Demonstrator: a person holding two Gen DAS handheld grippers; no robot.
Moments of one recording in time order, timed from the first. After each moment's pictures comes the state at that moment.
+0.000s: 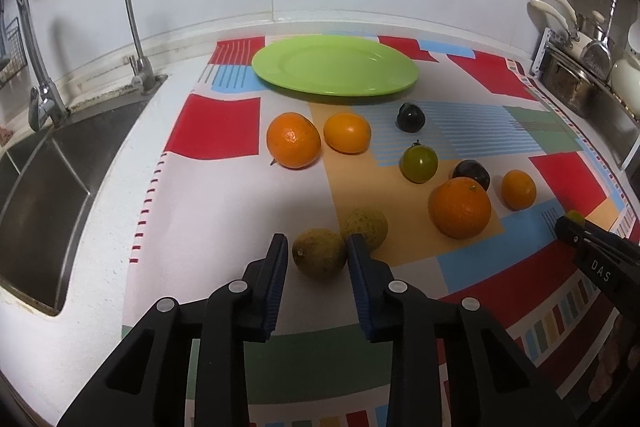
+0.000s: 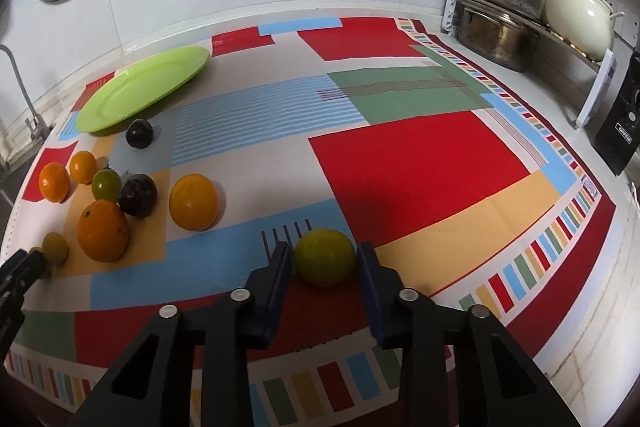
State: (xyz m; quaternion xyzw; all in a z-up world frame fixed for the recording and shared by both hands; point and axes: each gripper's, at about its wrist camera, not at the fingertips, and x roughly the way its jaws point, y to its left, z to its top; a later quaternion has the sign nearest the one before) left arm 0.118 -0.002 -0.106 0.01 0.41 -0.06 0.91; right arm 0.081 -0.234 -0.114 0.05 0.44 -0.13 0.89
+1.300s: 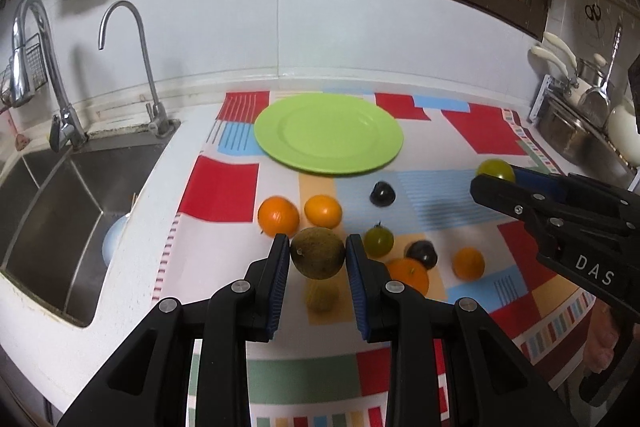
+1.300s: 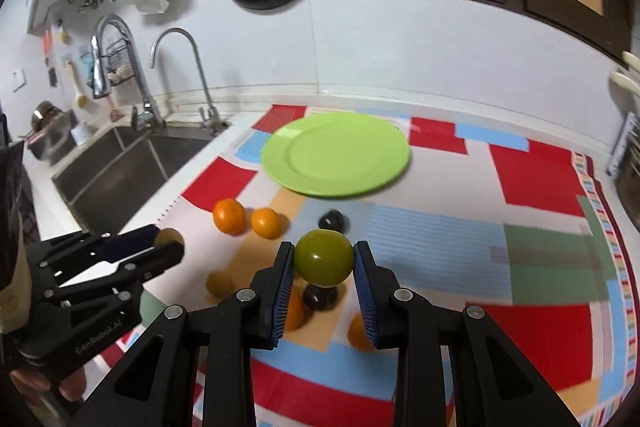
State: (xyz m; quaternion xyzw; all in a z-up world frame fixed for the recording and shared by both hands) left arm 0.118 -0.025 -0.036 -0.02 0.36 -0.03 0.93; right arm 0.129 -0.182 -0.026 -0.03 0.36 0.21 0.91
